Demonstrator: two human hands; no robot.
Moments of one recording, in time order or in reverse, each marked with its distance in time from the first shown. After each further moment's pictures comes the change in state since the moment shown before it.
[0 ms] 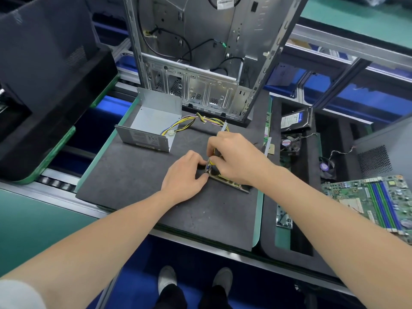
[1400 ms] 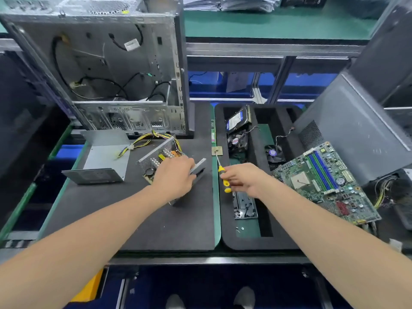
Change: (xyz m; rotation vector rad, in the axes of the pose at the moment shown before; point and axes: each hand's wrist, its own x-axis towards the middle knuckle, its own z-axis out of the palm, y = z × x) left_hand 0.049 0.136 -0.003 0.520 -0.192 0.250; right_hand -0.106 0.145 0.050 1.457 0.165 0.912
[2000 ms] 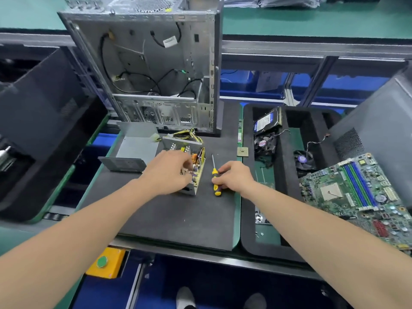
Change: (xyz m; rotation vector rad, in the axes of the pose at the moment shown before) left_hand -0.044 -0.057 -0.040 -0.199 -0.031 -0.063; right_hand 0.034 0.005 0.078 -0.416 0.026 -0.202
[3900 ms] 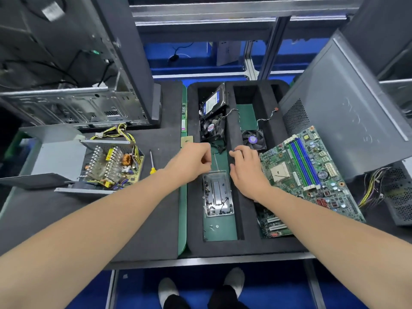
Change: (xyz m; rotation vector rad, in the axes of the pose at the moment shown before) left_hand 0.130 0.150 0.108 -0.211 -0.155 0.120; right_hand 0.013 0.137 -0.150 -0.858 0.365 -0.443
